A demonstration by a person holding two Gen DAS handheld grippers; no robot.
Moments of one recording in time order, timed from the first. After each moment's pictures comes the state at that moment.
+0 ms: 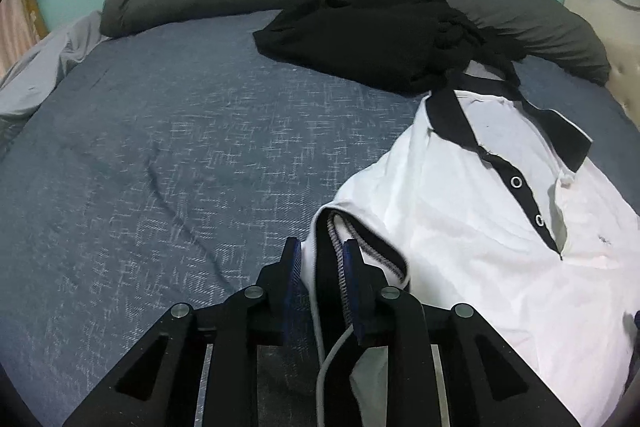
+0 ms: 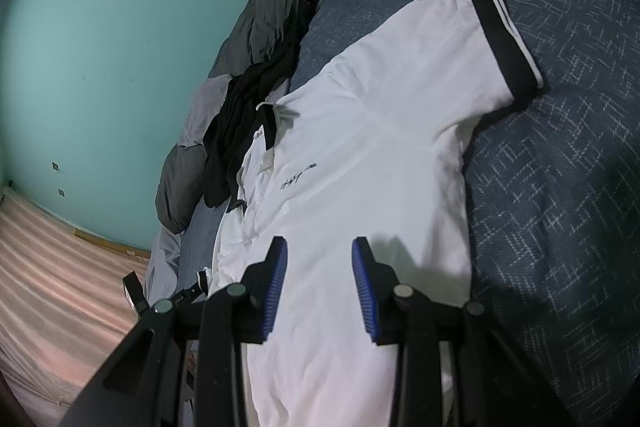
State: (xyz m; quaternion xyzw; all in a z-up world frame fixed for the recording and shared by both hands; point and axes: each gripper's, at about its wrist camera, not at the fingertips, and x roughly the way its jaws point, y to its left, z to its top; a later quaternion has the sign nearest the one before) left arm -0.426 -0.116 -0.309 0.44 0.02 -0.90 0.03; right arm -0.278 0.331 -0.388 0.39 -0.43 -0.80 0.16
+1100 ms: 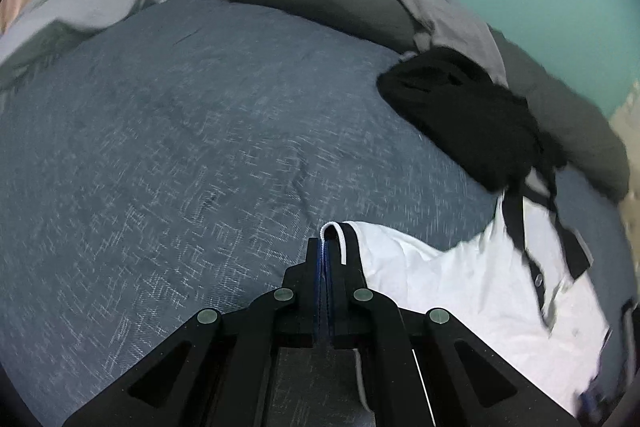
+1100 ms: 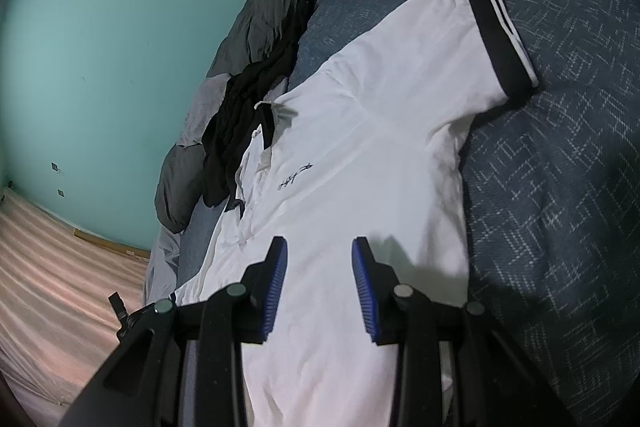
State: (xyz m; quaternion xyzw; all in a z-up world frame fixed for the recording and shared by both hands) left arm -0.397 -0.258 -0.268 0.41 0.18 -0.89 0.10; right arm -0.276 0.332 -0.391 0.39 -0.43 -0.80 0.16
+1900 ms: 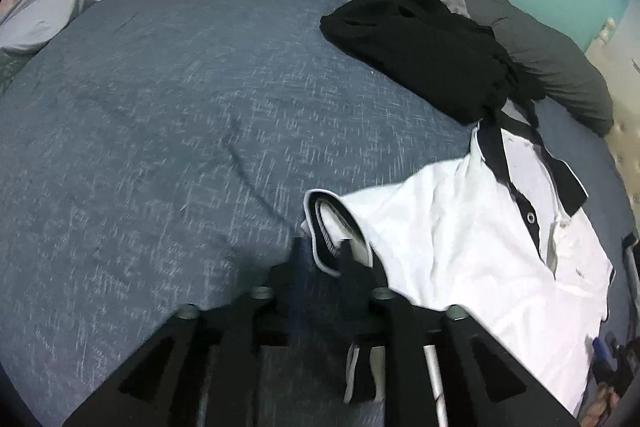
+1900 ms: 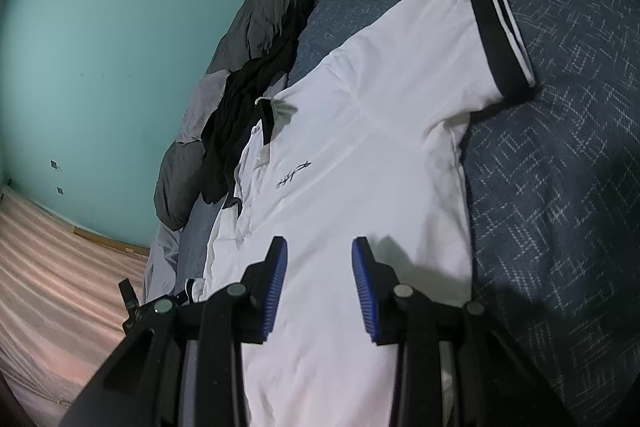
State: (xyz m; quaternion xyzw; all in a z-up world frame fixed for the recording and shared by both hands) left arm -0.410 -0.219 -0.292 0.48 0.12 -0.87 0.02; right arm -0.279 0.328 -0.392 0.40 -0.43 -0.79 0.17
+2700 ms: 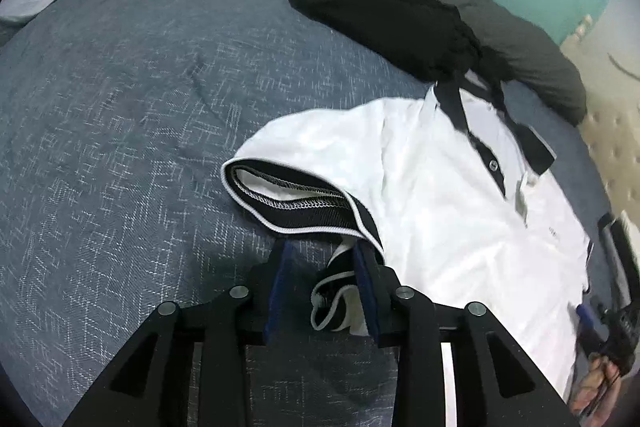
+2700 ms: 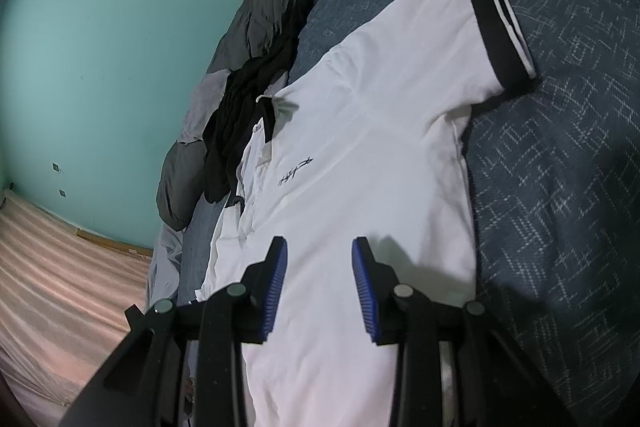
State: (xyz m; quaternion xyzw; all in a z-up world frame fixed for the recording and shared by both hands) left arm -0.365 -0.189 -0.314 0.47 0.15 -0.87 -0.02; right arm -0.277 0.329 -0.393 0.40 -0.44 -0.79 0.17
